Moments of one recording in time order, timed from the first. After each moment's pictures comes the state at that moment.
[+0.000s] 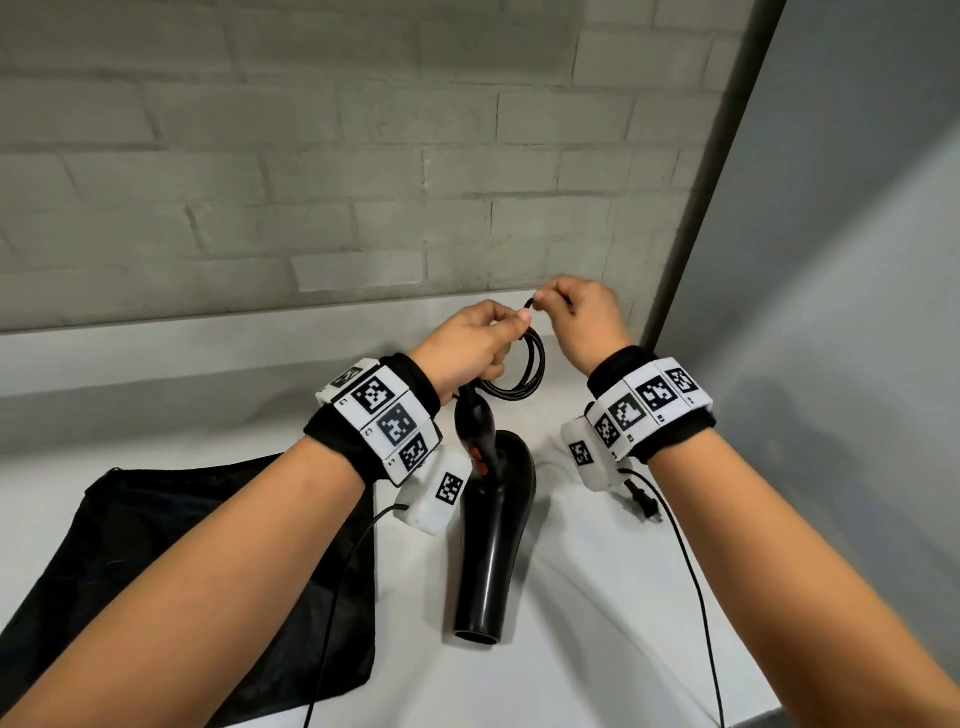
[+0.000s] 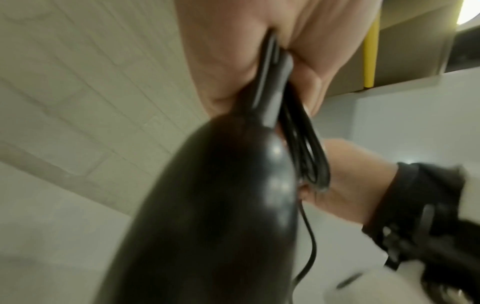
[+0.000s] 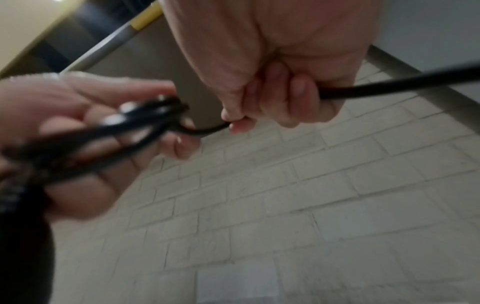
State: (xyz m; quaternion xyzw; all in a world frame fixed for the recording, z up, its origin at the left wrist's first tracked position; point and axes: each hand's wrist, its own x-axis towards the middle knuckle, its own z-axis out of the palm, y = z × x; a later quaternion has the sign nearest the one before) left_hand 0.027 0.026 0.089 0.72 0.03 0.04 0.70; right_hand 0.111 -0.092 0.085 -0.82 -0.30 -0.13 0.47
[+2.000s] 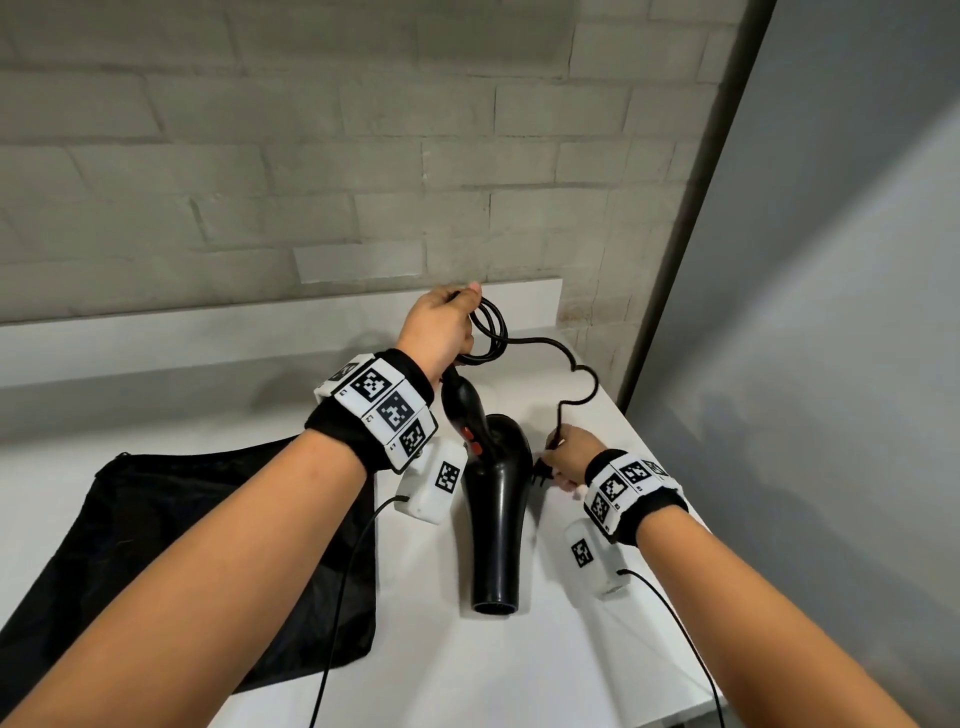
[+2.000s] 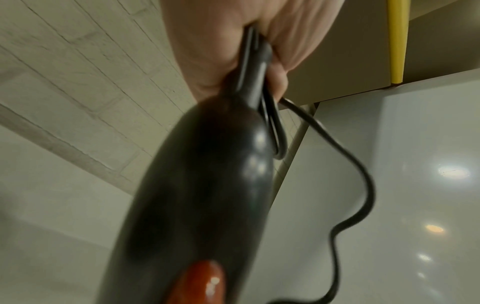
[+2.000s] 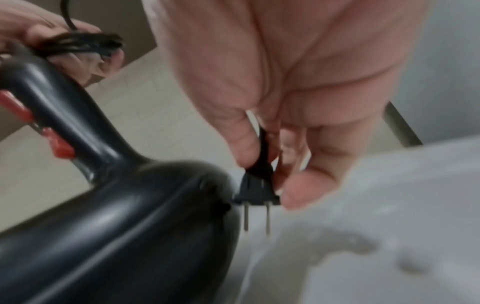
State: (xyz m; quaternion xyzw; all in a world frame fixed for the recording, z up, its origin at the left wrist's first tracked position) left_hand 0.027 0.034 0.082 0.64 0.10 0.17 0.74; right_hand 0.086 -0.123 -0.044 -0.89 -0.08 0.22 0.38
